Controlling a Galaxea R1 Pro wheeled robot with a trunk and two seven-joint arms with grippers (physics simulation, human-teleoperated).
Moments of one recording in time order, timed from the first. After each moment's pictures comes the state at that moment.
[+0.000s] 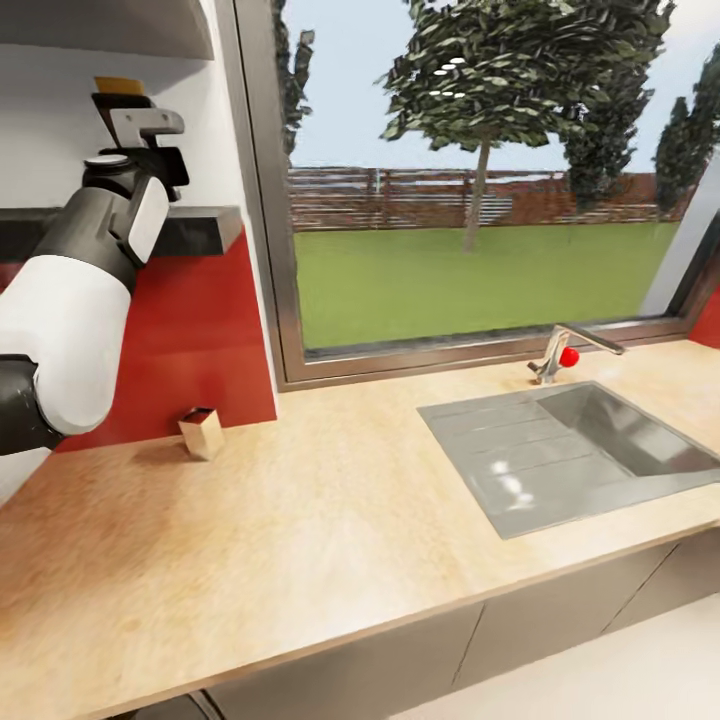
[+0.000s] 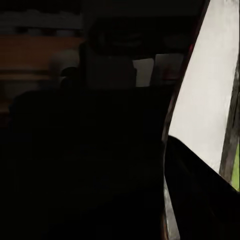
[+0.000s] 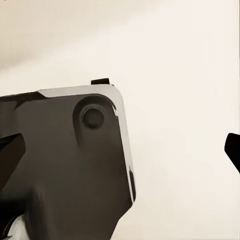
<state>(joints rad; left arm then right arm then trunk) -1.76 0.06 0.01 -0.54 -0.02 0.32 0.23 -0.01 -0.07 0.02 -0.24 -0.19 -0.13 0.00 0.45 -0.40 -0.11</state>
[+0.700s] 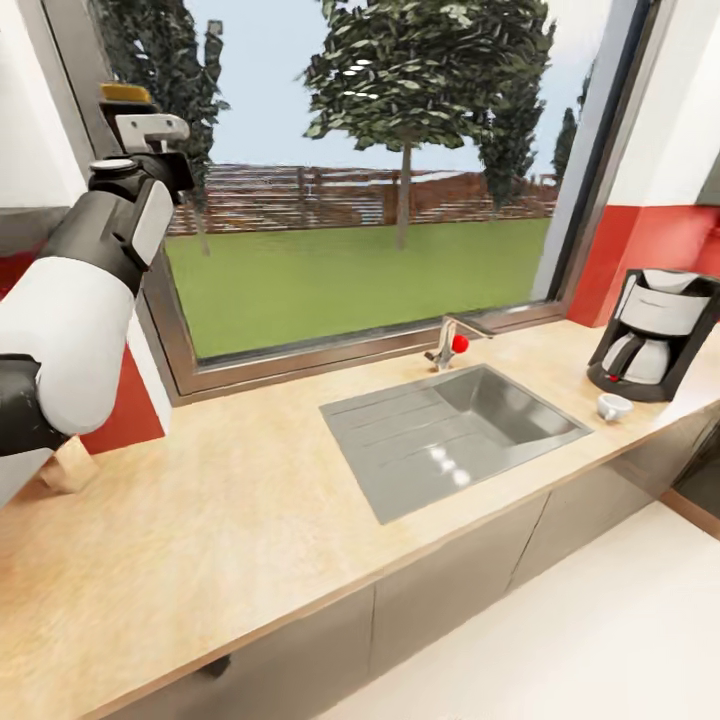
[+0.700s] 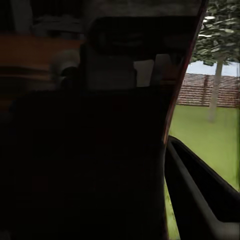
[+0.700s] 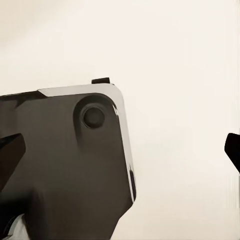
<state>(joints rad) -1.76 0.06 0.01 -0.52 -0.01 0.31 0.24 -0.01 -0.07 0.03 -0.24 -0.19 -0.13 0.00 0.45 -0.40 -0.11</state>
